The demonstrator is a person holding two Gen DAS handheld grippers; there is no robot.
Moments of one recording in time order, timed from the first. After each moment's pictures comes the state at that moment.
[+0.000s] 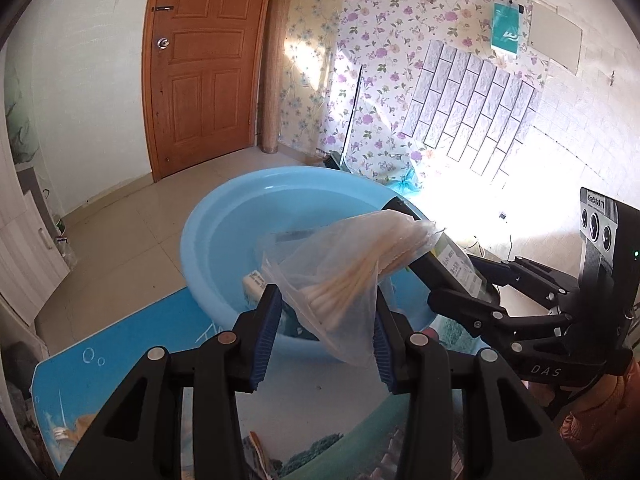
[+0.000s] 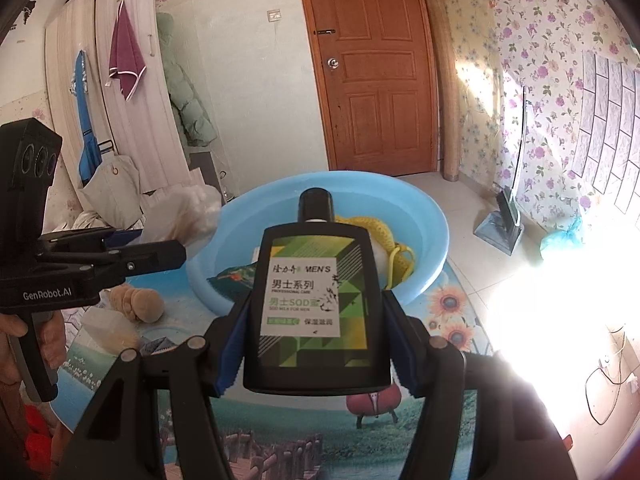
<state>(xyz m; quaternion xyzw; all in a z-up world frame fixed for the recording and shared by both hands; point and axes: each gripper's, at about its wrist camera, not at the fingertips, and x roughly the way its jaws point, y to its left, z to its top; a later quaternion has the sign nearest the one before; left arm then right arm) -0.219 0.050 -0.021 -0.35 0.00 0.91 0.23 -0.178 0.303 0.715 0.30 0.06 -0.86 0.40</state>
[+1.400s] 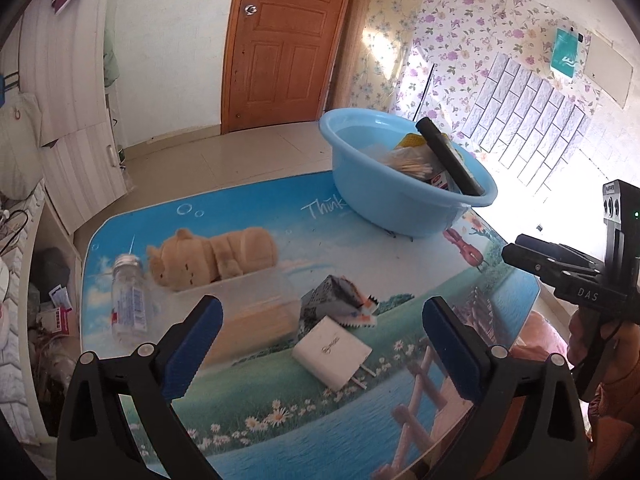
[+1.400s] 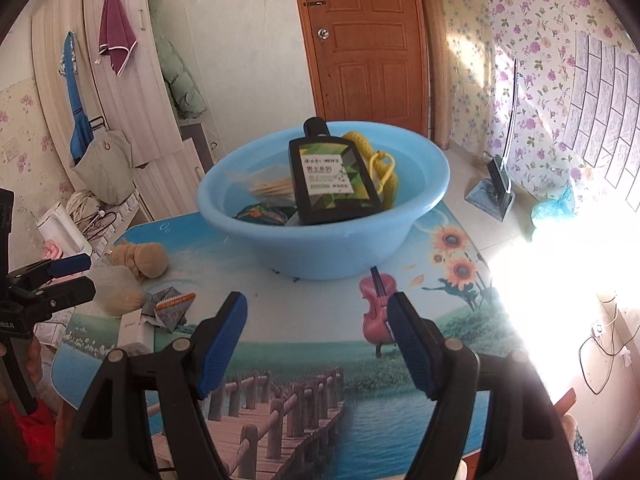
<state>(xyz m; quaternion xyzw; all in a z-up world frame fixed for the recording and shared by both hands) -0.094 -0.067 -0.072 -0.39 -0.06 0.91 0.12 -0.127 0.309 0.697 0.36 0.07 -0.85 0.39</state>
